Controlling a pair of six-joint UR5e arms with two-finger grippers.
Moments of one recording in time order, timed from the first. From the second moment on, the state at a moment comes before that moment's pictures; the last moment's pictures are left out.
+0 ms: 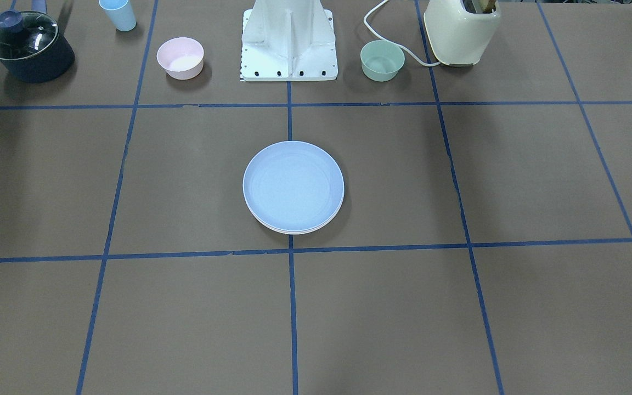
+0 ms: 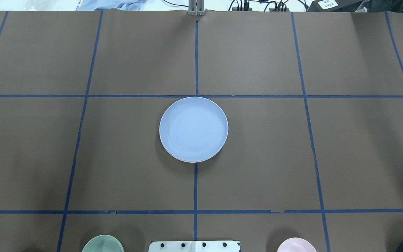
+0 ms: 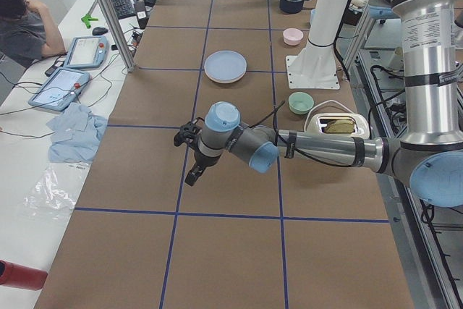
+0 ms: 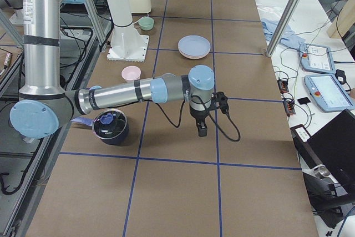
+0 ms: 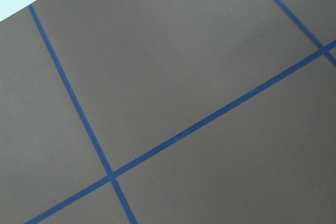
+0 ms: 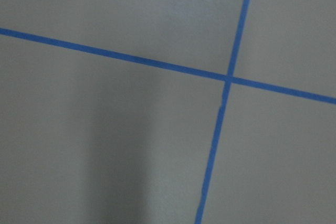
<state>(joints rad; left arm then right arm) -1.45 -1.40 -1.77 -2.07 -2.22 -0.01 1.52 -1.68 1.87 -1.64 2.33 -0.06</state>
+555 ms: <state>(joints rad) -1.58 -1.39 -1.68 -1.97 -2.27 0.00 1.56 -1.76 1.85 -1.64 2.28 -0.07</state>
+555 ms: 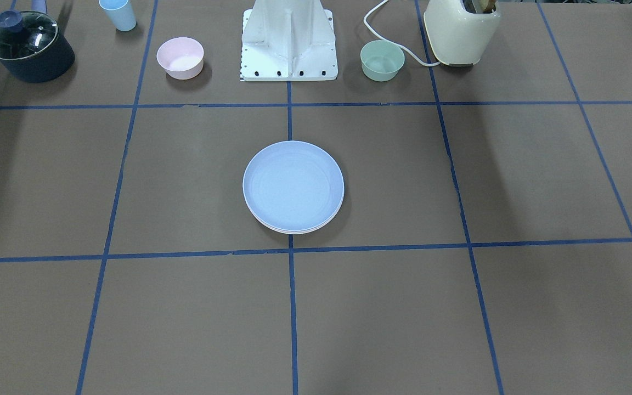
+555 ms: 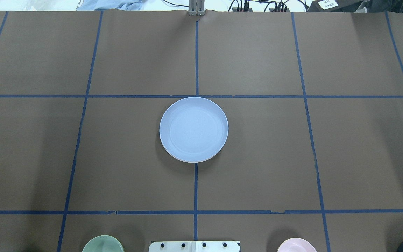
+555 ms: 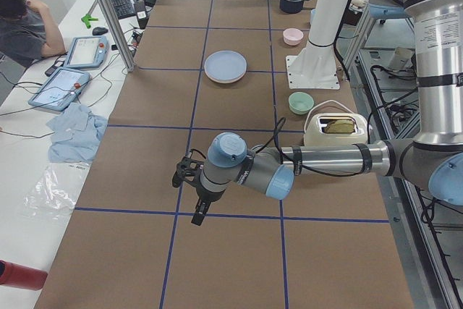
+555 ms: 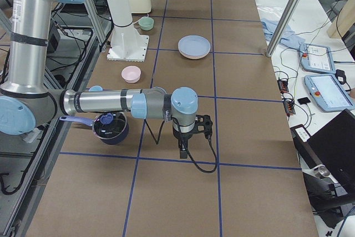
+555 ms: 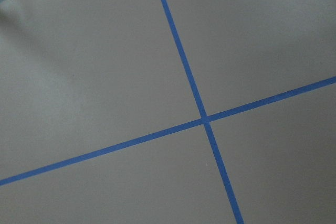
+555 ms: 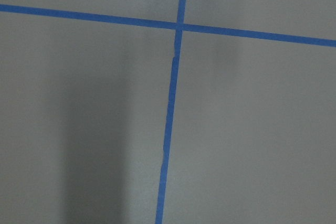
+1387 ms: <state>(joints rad) -1.58 -1.40 -1.69 -1.79 -2.30 -0.01 1.56 -1.77 1.84 -1.64 2.26 -0.06</state>
